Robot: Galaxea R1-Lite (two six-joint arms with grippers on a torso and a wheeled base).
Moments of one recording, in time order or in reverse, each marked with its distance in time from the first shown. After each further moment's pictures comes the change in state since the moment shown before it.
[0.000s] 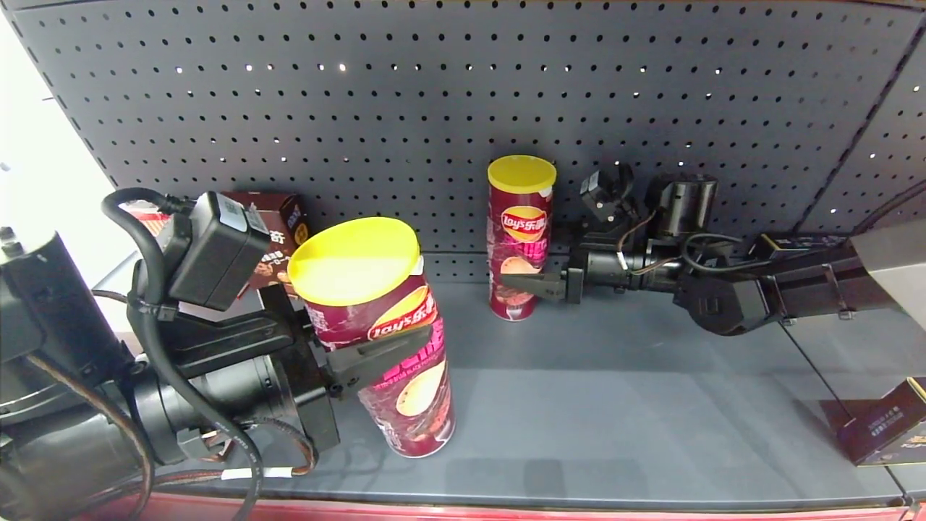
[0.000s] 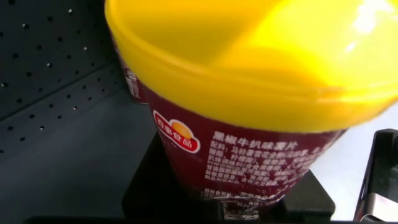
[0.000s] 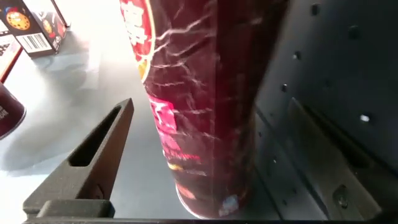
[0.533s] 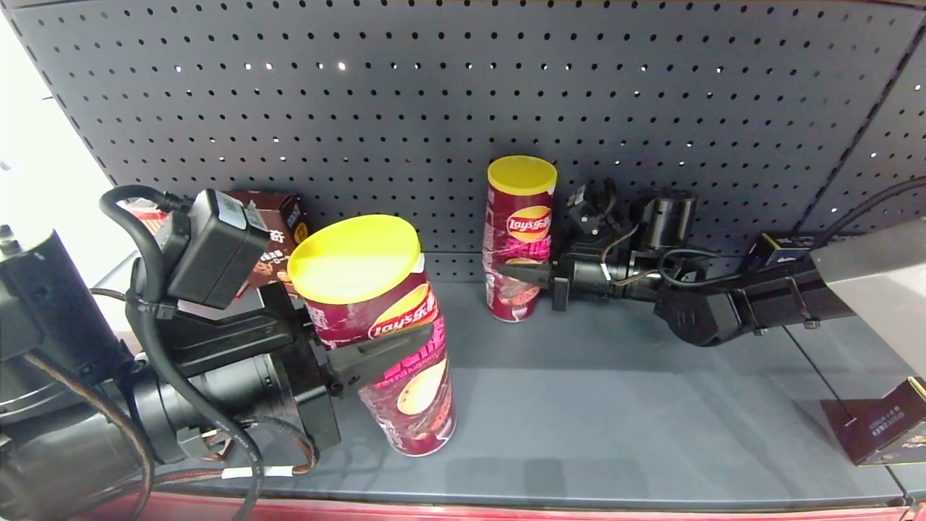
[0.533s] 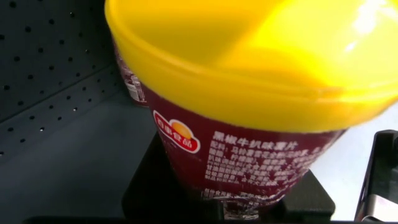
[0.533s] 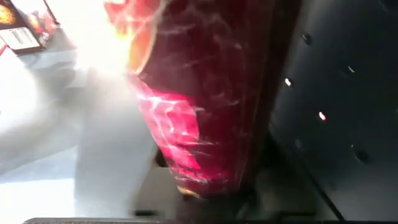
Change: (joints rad) left arm 0.000 -0.001 -0.003 -0.002 0.001 0.000; right arm 0.027 0.052 -0.001 -0.071 -0.006 0.005
